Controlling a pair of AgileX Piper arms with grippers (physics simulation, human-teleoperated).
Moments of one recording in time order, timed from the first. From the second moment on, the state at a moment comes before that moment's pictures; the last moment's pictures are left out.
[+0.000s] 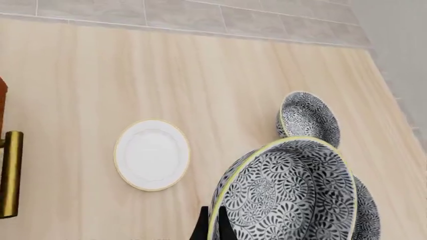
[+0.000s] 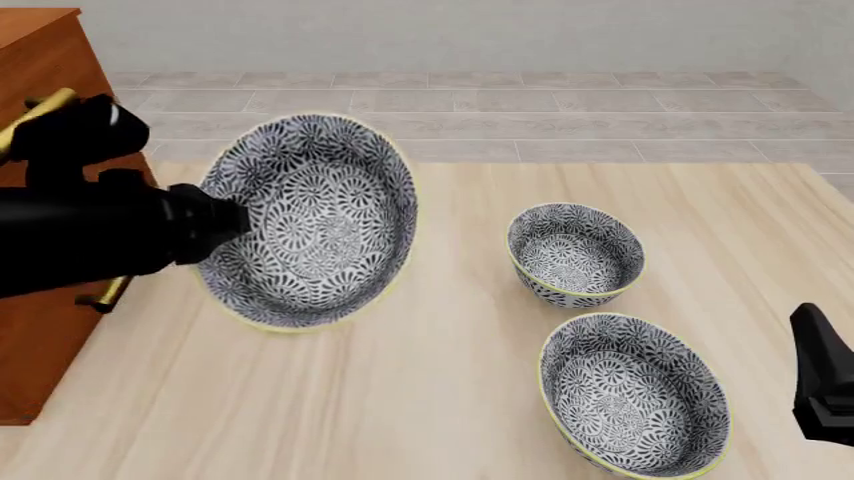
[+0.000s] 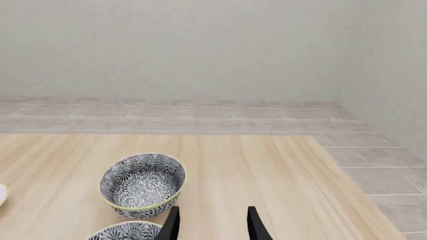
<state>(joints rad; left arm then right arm) -0.47 0.96 -0.72 0.41 -0.43 -0.08 0.03 0.00 -0.02 -0.05</state>
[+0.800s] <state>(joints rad) -0.30 0.91 -0.92 0.66 -0.49 -0.07 0.04 0.00 -0.02 -0.06</state>
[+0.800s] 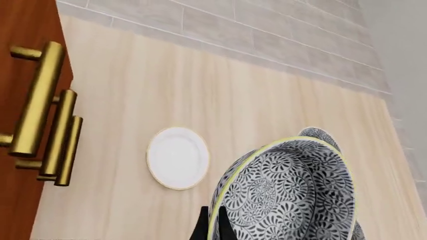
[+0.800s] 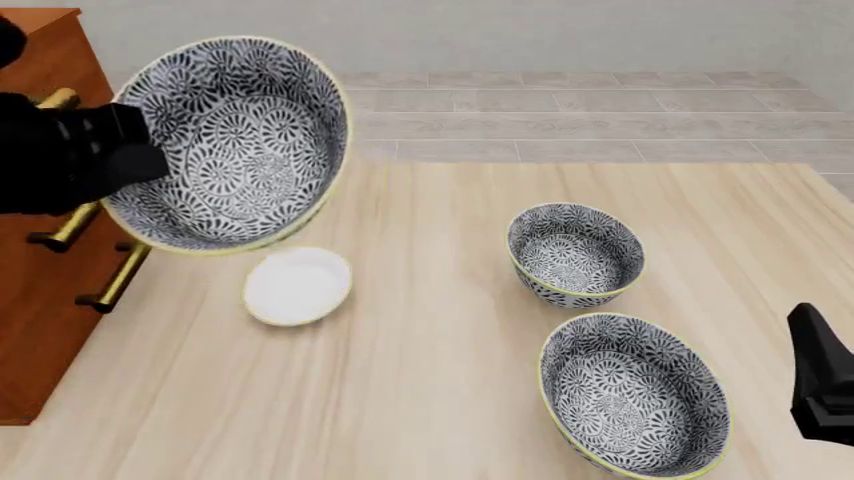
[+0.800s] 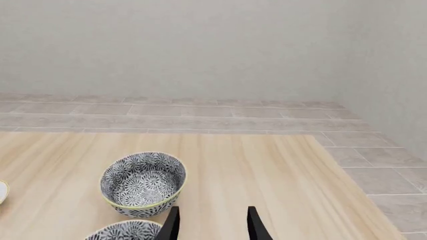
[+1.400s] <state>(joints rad) -0.16 0.96 -1.09 0.79 -0.47 -0.08 0.04 0.00 -0.02 -0.05</state>
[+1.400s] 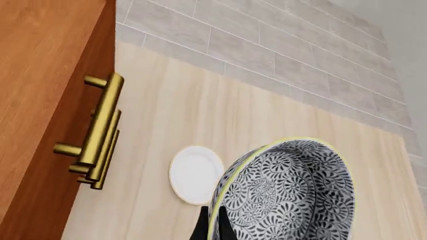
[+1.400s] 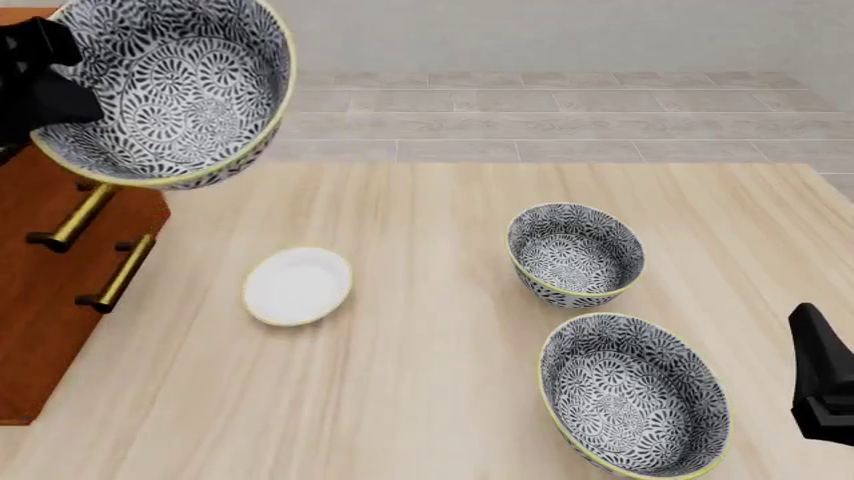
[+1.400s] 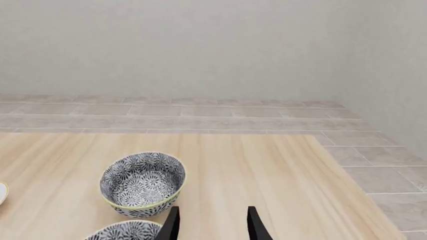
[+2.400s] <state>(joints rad) 0.12 1.02 -1.23 0.74 -0.48 -0.07 0.07 0.00 -0.04 -0.05</state>
